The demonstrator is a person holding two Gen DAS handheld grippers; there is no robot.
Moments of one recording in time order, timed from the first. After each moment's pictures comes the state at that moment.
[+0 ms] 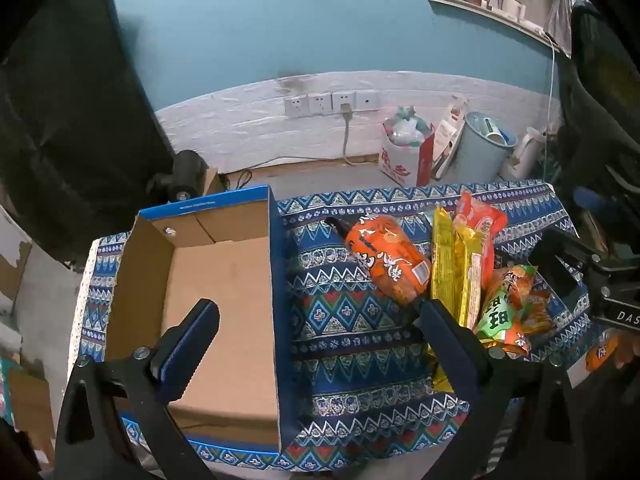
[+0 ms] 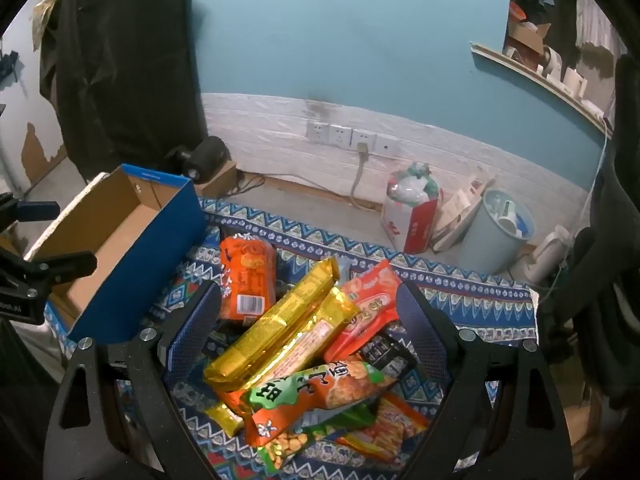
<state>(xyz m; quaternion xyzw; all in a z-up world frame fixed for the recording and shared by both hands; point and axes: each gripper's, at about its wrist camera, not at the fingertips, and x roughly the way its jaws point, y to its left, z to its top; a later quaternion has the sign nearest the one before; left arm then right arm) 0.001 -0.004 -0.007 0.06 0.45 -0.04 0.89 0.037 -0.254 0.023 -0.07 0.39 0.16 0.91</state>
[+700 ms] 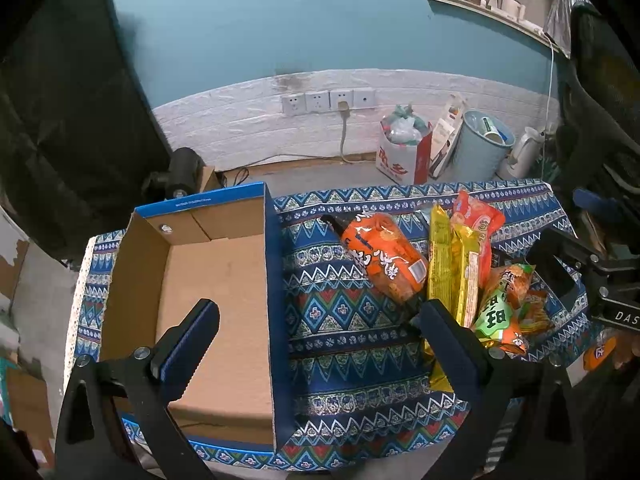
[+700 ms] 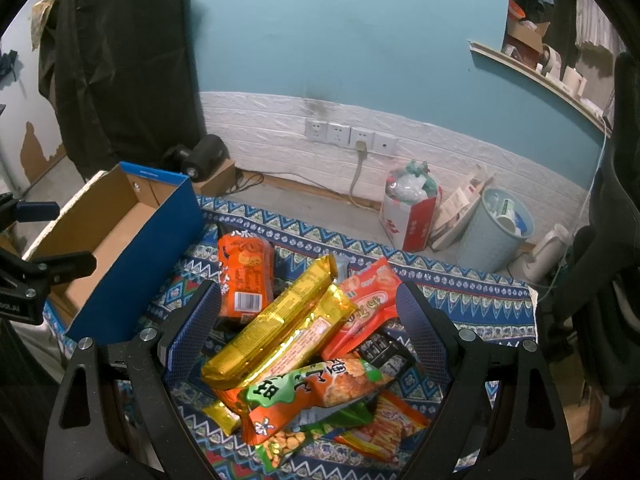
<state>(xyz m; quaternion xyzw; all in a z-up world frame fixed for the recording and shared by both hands) 0.005 -0.004 -0.007 0.06 0.46 -0.05 0.88 0.040 -0.258 0.021 -0.07 0.39 0.16 0.90</state>
